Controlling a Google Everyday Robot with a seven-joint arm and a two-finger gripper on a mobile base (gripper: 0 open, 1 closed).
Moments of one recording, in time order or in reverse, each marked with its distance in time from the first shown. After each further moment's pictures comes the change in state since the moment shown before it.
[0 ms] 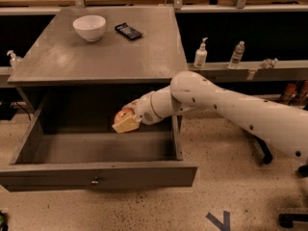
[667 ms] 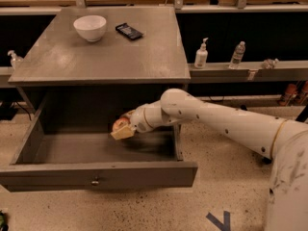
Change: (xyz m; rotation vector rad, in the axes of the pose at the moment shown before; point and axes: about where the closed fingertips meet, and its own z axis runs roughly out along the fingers) arm 0.045 -0.036 0.075 0.007 -0.015 0.010
